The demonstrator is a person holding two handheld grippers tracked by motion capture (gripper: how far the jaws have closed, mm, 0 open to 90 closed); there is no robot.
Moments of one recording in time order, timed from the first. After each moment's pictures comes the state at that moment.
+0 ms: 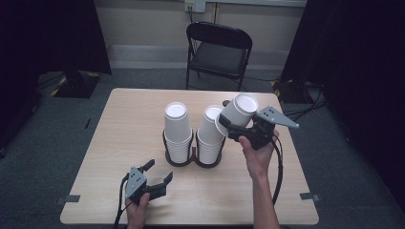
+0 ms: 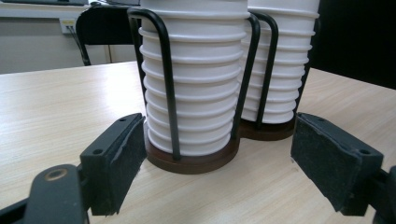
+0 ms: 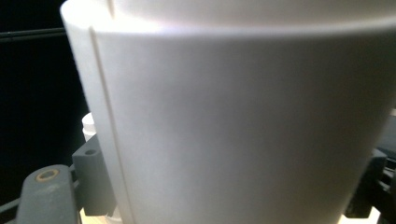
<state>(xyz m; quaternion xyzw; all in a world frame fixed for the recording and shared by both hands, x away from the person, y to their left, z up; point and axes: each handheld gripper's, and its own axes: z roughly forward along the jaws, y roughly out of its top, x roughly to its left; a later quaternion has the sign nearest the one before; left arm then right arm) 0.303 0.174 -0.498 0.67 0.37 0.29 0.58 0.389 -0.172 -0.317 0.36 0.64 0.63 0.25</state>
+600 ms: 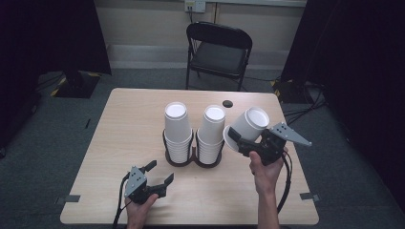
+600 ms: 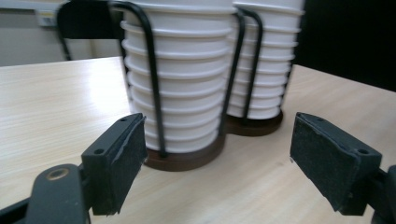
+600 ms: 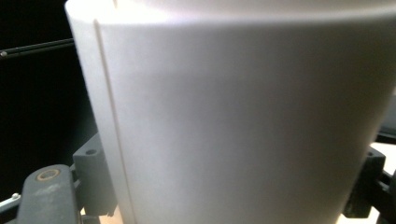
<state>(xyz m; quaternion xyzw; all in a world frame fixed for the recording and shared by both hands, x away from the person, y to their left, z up) 0.305 0.175 -0.497 0.68 0.36 0.25 0.59 0.357 -0.195 -0.339 0.39 0.62 0.65 0.22</state>
